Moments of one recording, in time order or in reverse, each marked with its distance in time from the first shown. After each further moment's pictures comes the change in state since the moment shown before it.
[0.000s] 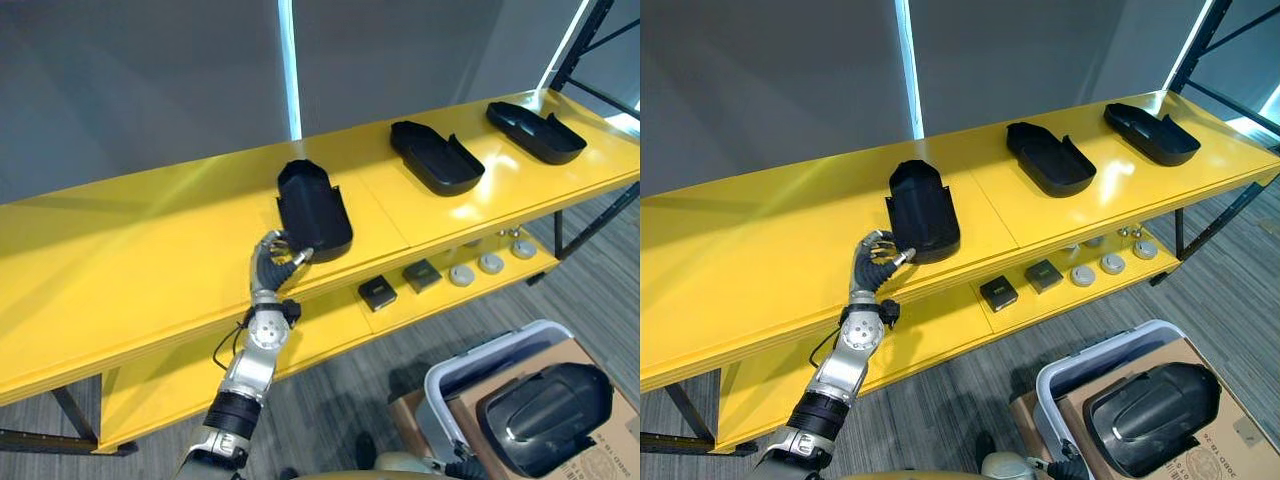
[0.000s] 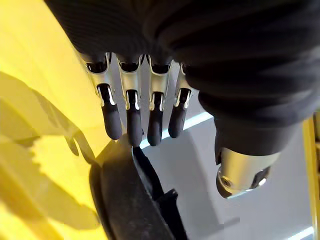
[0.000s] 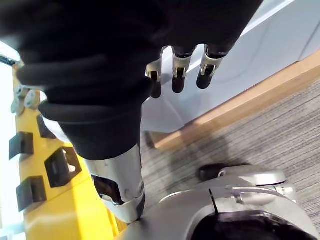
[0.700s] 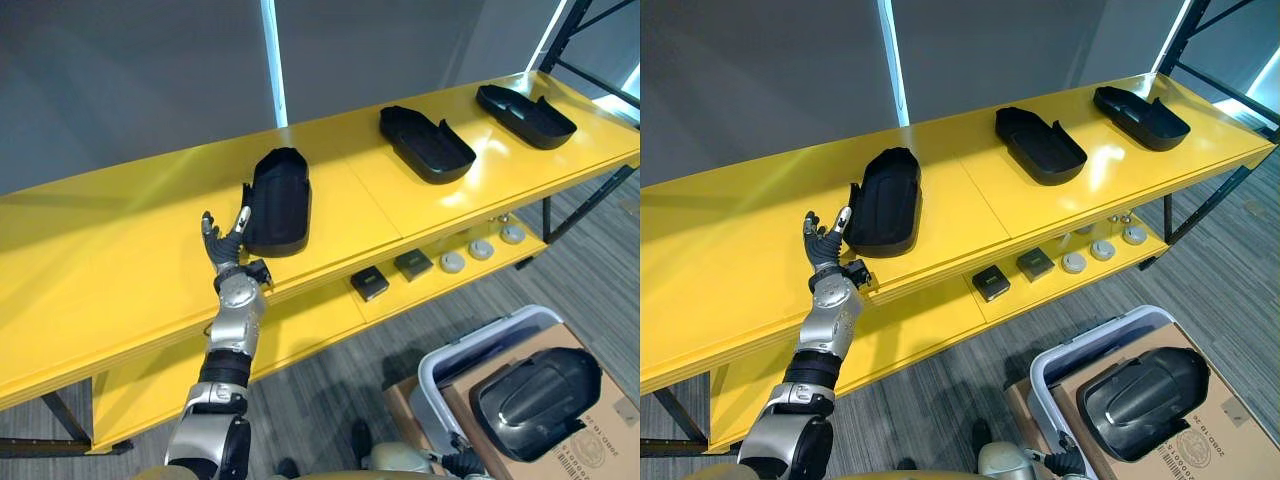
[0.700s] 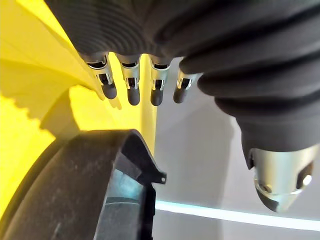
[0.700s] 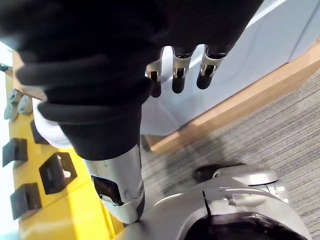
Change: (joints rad) left arm -0.174 -0.035 0.304 0.098 -0.632 -0.001 0.151; right arm -0.020 0.002 0.000 -0.011 0.000 0.023 -0.003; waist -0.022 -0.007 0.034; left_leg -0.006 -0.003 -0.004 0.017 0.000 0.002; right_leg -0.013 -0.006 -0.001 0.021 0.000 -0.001
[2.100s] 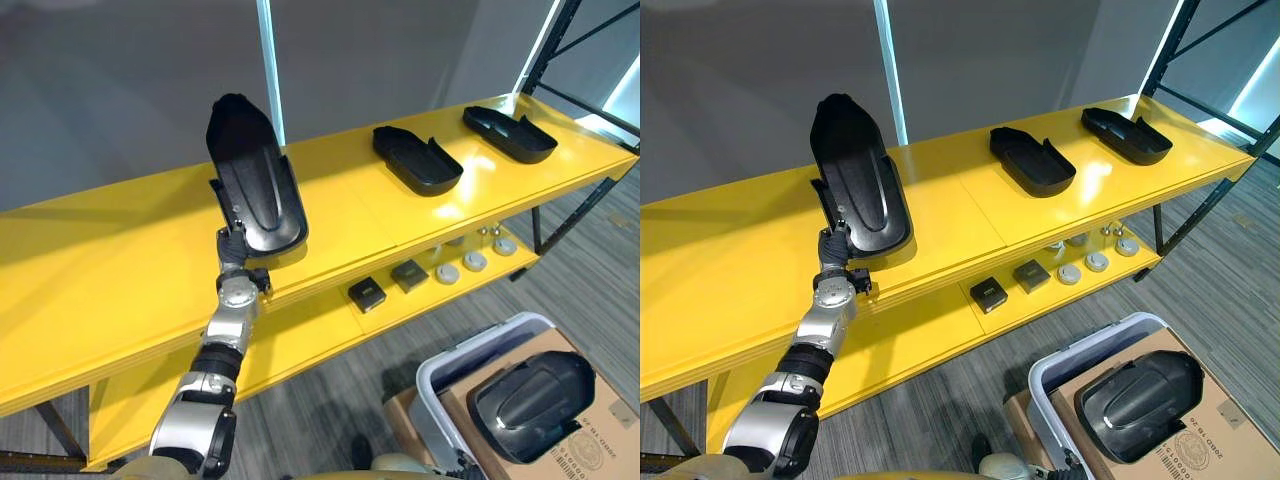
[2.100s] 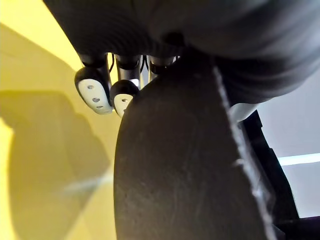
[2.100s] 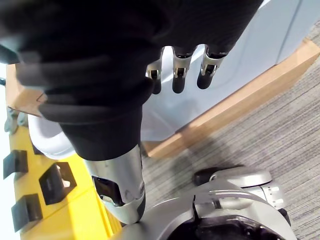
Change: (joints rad) left arm -0.226 0.148 -0.017 0.415 0.046 0.026 -0.125; right arm 0.027 0.008 -0.011 0.002 0.000 -0.003 0.002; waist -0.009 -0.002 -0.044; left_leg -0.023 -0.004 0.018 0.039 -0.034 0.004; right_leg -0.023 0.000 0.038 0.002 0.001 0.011
